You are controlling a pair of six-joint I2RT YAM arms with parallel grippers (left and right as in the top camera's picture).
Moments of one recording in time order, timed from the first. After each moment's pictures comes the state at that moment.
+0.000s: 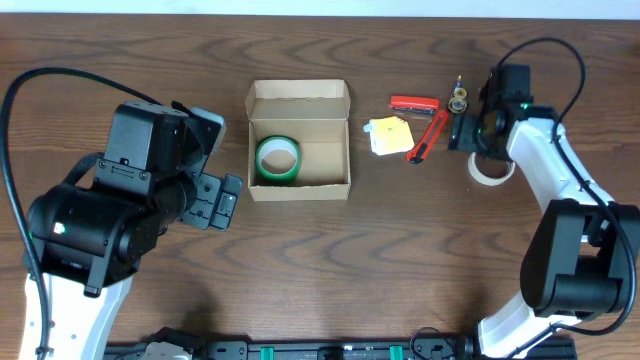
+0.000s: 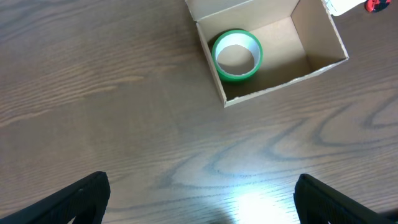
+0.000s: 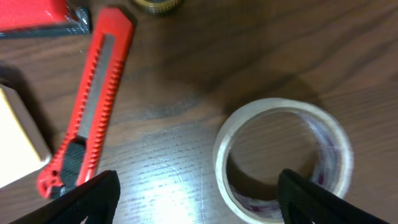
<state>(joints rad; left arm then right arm) -0.31 1.18 1.58 -1.42 -0.06 0.06 -0.07 1.83 1.24 -0.63 0.06 0.17</state>
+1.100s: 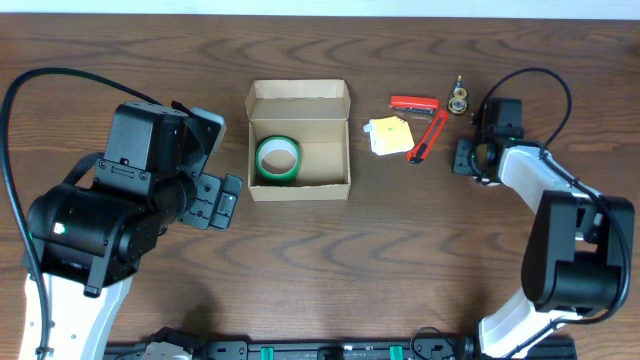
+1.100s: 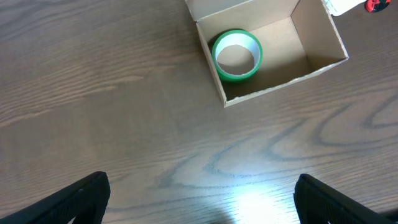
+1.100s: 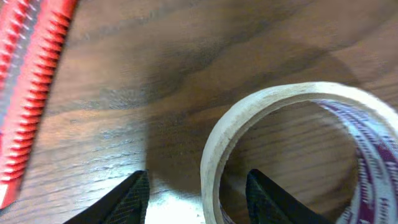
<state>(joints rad) -0.31 1.18 1.58 -1.42 -0.06 0.06 -0.09 1.85 1.02 -0.36 0.06 0.10</state>
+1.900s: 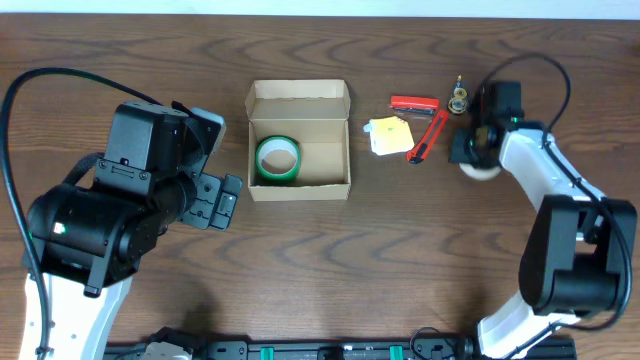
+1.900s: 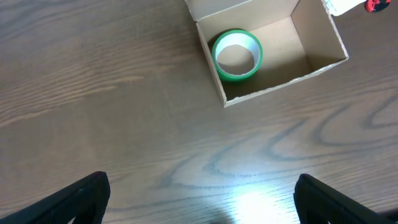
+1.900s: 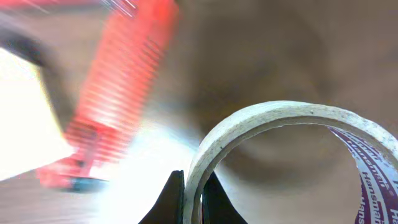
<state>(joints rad) -0.31 1.18 1.58 -1.42 -0.06 0.06 -0.04 1.82 1.20 -0.56 -0.03 0.12</state>
